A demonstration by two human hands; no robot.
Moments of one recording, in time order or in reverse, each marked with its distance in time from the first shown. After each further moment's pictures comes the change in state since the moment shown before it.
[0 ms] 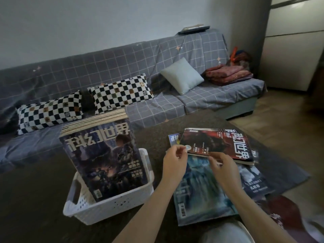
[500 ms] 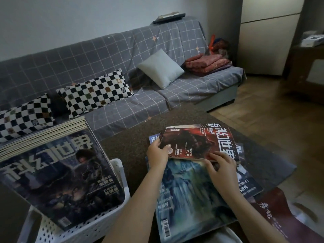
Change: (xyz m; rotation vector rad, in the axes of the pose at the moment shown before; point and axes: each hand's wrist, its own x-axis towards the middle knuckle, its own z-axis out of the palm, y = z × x) left_hand 0.086 -0.024 0.054 -0.046 0.053 -0.282; right_hand 0.023 0.049 -0.002 -0.048 0.046 0.094
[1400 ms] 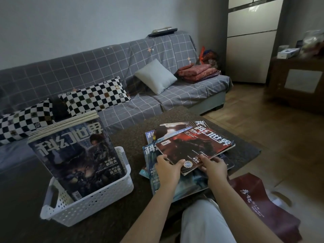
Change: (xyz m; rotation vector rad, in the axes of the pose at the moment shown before) left_hand -0.154 -0.001 -0.010 -0.094 -0.073 -0.092; right_hand -0.053 -0.011 -0.035 0.954 0.063 0.708
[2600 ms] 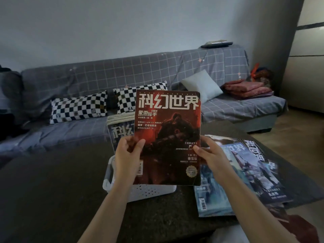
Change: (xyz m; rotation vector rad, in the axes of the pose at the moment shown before) left_hand 0.001 0.015 -0.254 -0.145 0.449 0.363; right_hand -0.106 -0.017 0.126 -0.409 -0.816 -0.439
